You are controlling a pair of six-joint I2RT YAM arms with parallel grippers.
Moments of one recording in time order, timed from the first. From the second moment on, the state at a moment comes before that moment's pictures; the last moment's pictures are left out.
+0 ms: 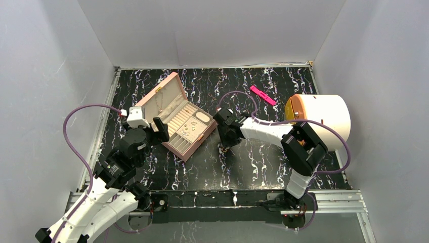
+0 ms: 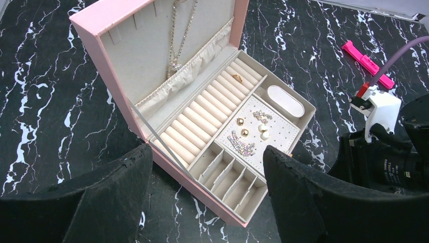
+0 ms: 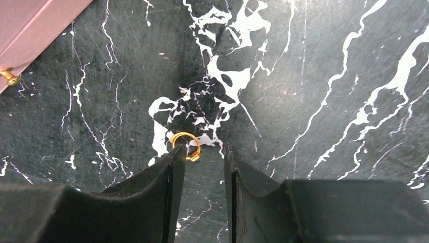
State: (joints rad) left arm -0.65 0.57 0.73 -0.53 -0.55 -0.41; right arm 0.85 1.75 1.13 -0.59 0.12 0.49
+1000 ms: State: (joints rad) left arm -0.64 0.57 0.73 -0.53 -0.55 -0.41; right arm 0.88 1.80 1.16 -0.67 0.15 0.69
